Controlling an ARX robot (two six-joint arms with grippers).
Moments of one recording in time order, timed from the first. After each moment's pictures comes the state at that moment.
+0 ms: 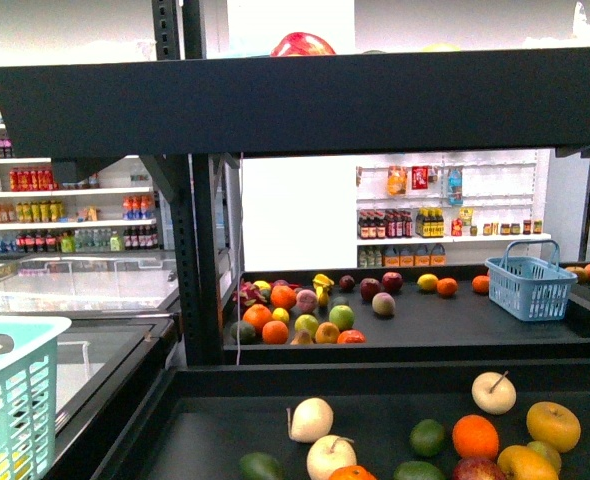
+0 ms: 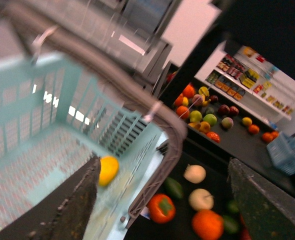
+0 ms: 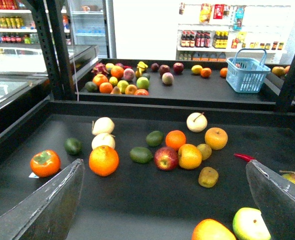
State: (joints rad) left arm 0.49 0.86 0.57 0.22 0.45 -0.37; right arm 0.00 0.01 0.02 0.00 0.00 -0.01
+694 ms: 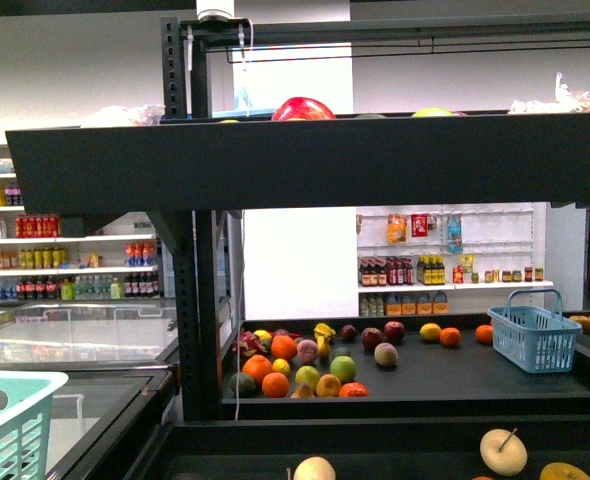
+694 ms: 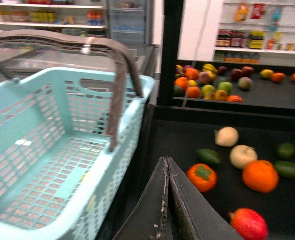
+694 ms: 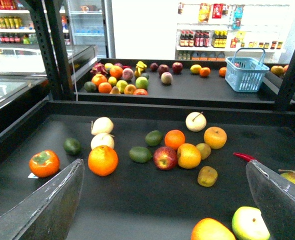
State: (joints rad) left arm 0.02 0.31 0.11 0.21 0.02 -0.01; right arm 0.00 0.01 0.02 0.00 0.00 -0.01
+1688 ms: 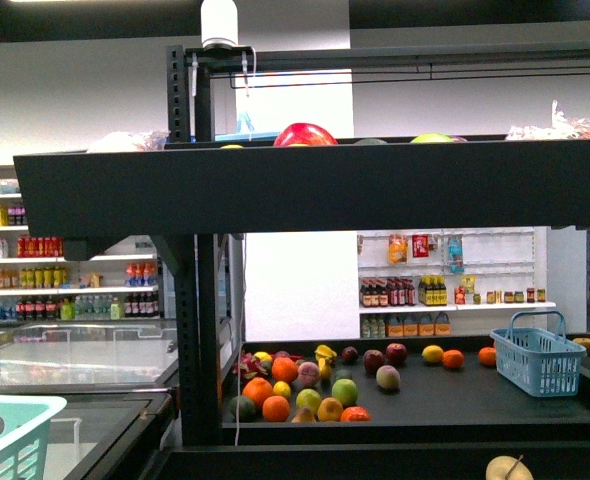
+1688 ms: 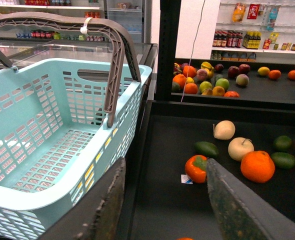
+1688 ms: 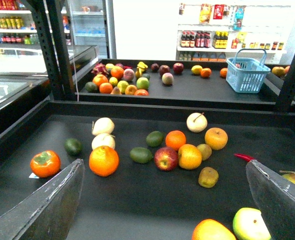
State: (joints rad) left arm 0.00 0.01 0.01 0.00 0.00 -0.01; right arm 0.00 0.00 0.02 0.00 0.00 -0.01
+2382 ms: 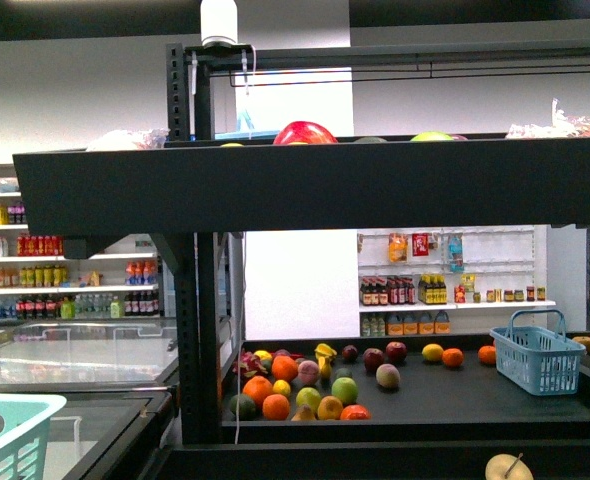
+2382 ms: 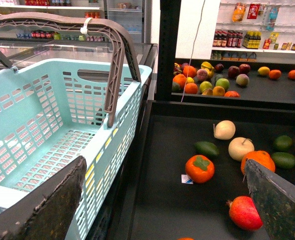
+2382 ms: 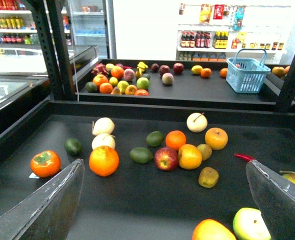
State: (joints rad) left arm 0.00 0.01 0.01 0.00 0.00 -0.01; right arm 0.00 0.00 0.02 0.00 0.00 -0.01
